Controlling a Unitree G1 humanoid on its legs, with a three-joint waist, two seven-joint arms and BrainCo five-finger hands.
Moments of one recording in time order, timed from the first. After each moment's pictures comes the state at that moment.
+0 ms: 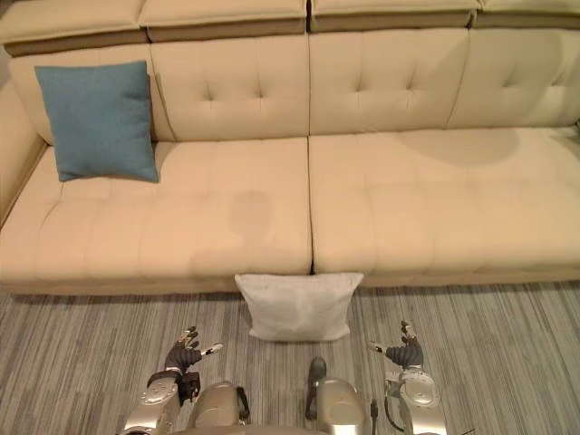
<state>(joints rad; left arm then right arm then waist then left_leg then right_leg) 0.07 0.07 0.05 0.74 -0.11 -0.08 0.07 0.12 -0.16 -0.19 0.60 0.00 -0.07 -0.13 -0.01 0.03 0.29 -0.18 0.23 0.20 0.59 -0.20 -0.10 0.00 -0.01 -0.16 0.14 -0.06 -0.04</state>
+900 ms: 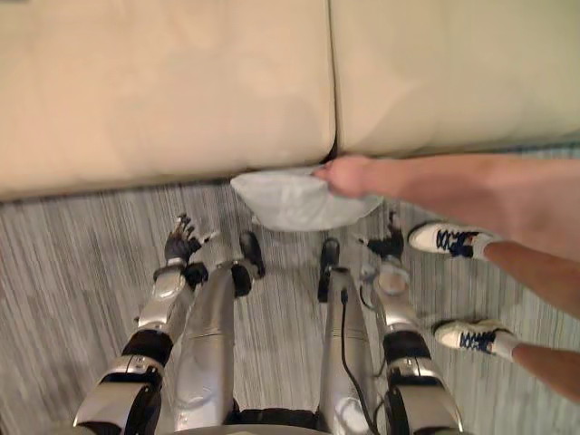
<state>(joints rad) -0.46 0.10 0.08 0.65 -0.27 -0.13 0.22 -0.50 -0.17 -0.09 0.59 0.05 -0.06 -0.32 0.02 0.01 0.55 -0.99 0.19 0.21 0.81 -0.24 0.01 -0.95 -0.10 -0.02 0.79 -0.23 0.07</state>
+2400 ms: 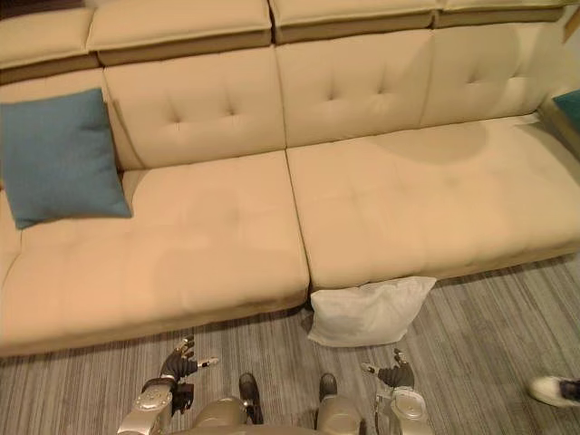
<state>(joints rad) 0.10 0.16 -0.03 0.82 -0.05 -0.08 0.06 0.09 -0.13 -0.19 0.84 0.02 -0.06 -0.15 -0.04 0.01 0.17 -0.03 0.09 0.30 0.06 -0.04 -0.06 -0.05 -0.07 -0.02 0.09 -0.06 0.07</state>
